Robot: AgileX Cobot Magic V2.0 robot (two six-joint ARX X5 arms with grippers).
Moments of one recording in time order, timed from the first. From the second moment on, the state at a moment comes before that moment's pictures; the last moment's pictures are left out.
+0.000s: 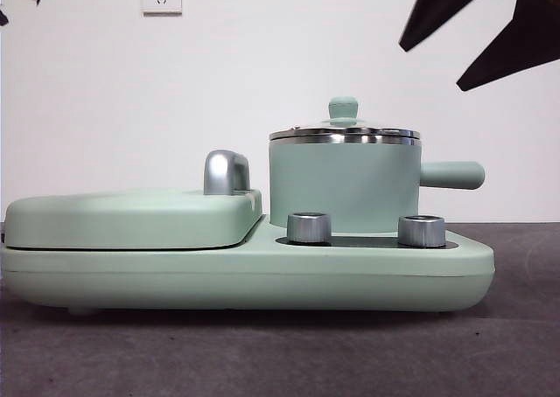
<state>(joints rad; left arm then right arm) -0.49 0.60 0.76 -0.62 0.08 -0.22 0.50 0.94 0.83 -0.55 -0.29 0.10</state>
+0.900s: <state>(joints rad) -0.38 0.45 0.65 -0.52 0.02 -0.16 0.50 0.94 0.83 -0.51 -0.29 0.10</state>
